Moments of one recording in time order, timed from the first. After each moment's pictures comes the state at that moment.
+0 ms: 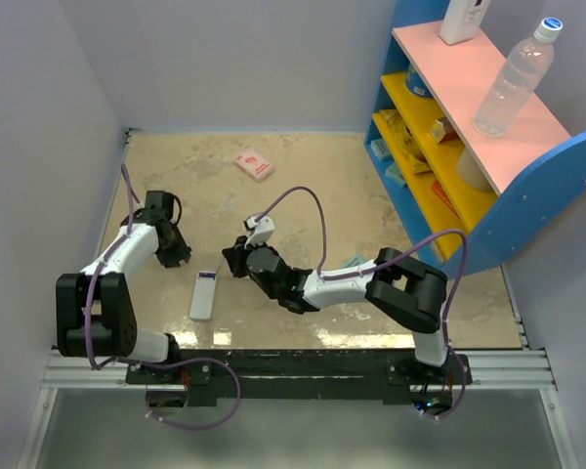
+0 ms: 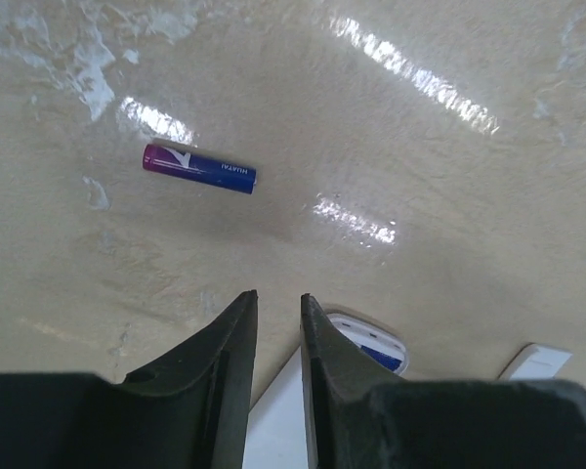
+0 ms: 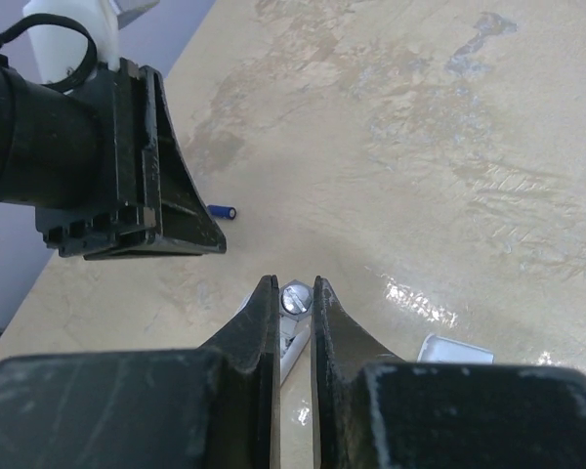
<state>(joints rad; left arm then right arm) 0.02 1.41 0.86 -0.65 -0.11 -0.49 1.18 1.94 1.06 0.65 0.51 0.60</state>
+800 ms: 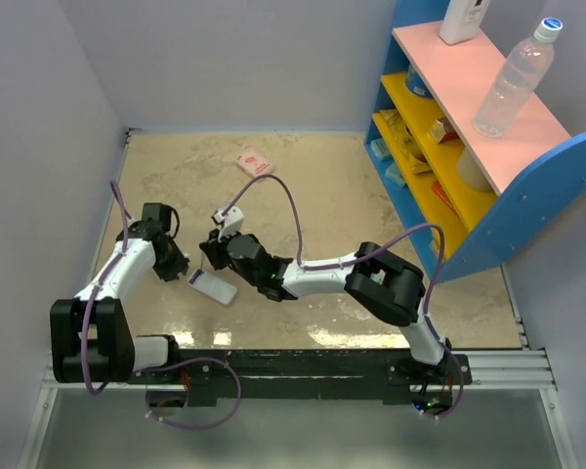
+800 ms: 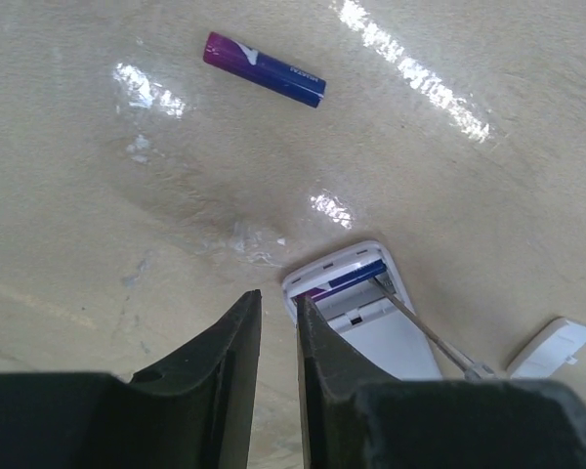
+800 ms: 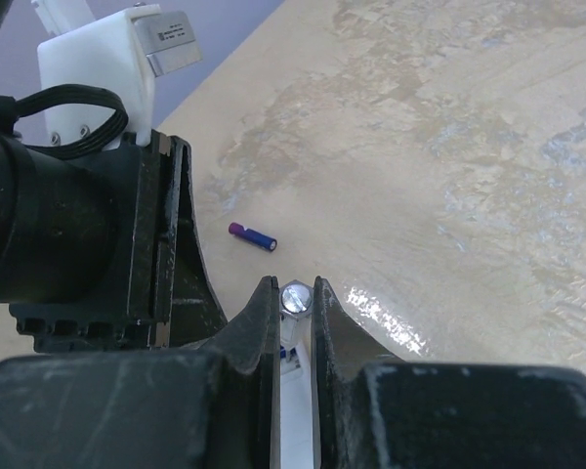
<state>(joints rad) 0.02 1.28 0.76 -0.72 -0.11 -0.60 1.16 2.09 1.32 0.60 0.36 0.40</state>
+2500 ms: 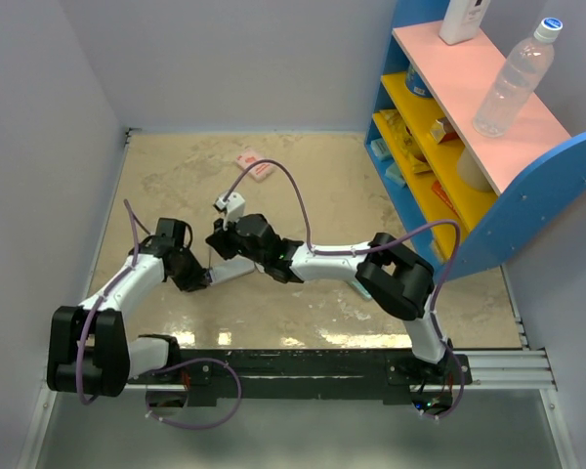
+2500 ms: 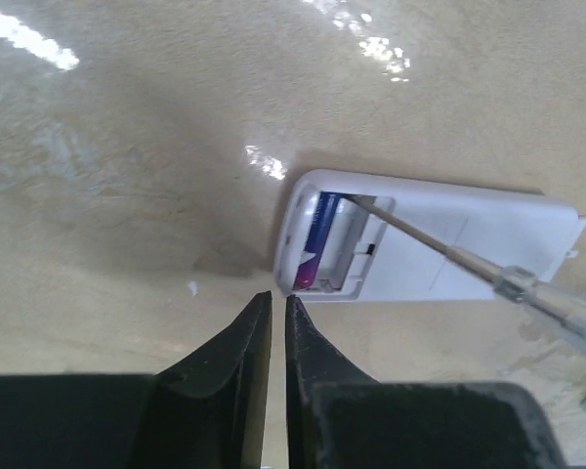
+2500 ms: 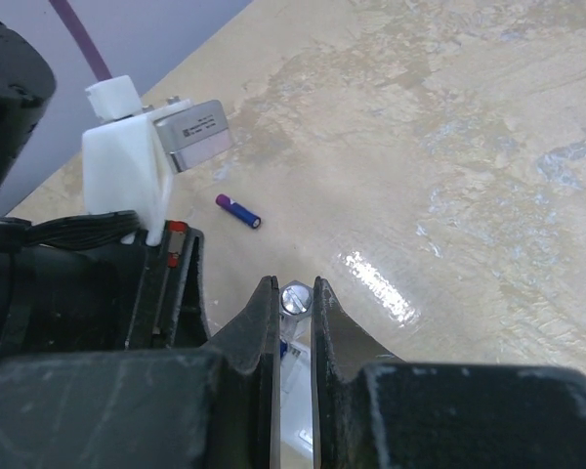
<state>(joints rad) -0.08 1.23 0.61 -0.59 0.10 -0.75 1.06 2.05 1.35 0.46 0.11 0.31</state>
